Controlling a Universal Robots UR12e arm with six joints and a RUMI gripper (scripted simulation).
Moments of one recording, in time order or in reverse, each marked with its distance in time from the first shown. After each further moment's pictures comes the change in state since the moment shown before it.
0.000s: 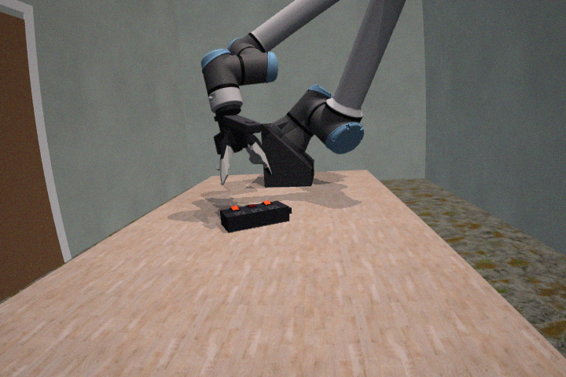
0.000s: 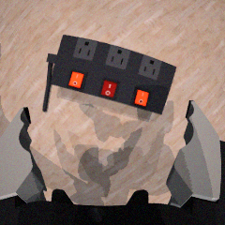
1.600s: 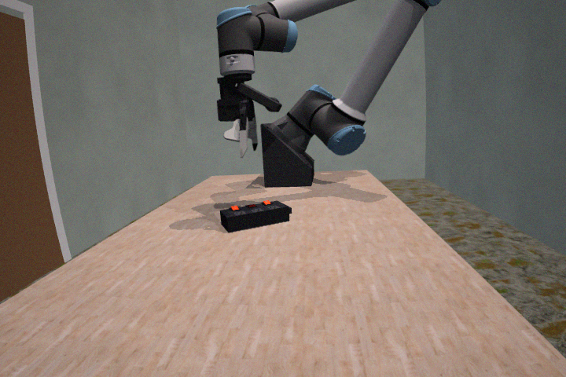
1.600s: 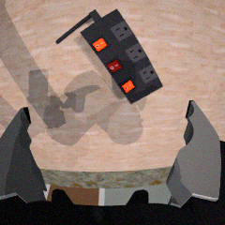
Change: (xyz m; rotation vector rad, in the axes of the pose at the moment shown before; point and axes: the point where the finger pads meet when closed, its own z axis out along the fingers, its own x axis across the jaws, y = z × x) arm -0.009 -0.021 -0.065 -0.287 -0.127 -0.707
